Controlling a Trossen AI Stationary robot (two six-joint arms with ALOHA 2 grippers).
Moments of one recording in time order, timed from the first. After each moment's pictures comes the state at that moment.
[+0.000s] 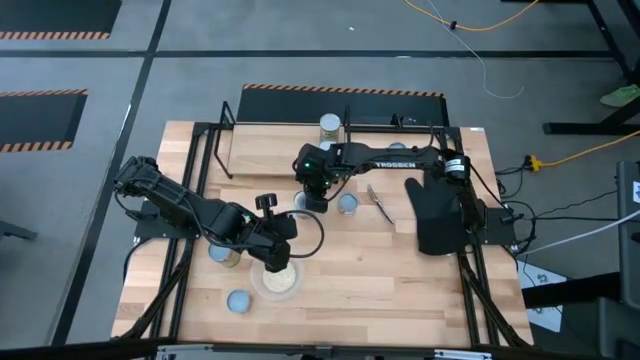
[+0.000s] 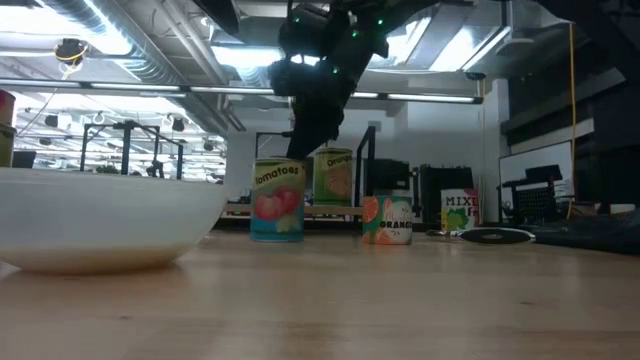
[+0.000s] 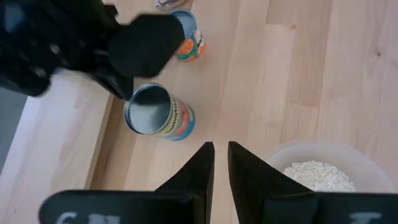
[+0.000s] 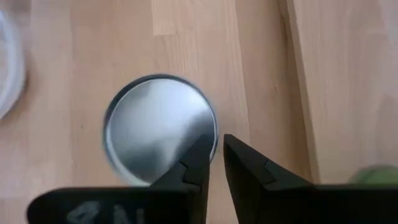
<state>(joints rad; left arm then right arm) -0.44 1.58 1.48 -1.06 -0.54 -0.49 -0.17 2.09 1.78 -0.75 -0.10 -0.07</state>
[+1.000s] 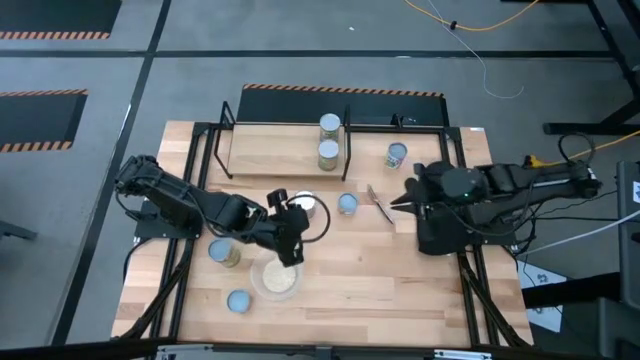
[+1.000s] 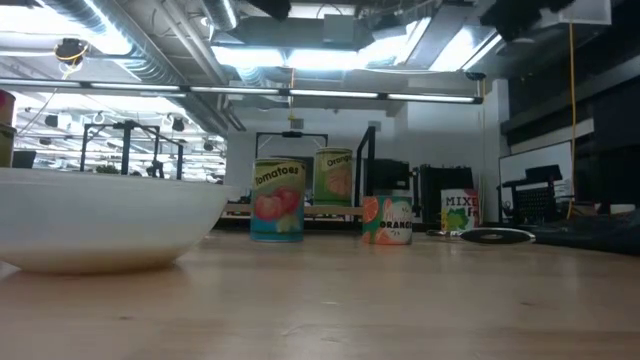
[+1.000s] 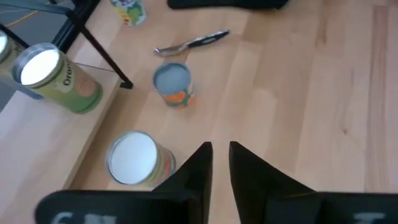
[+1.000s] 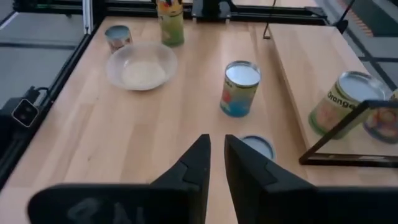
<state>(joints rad) -0.36 1.58 1.48 -0.83 -0.53 -0.49 0.18 0.81 0.85 -0.58 0.14 0.07</state>
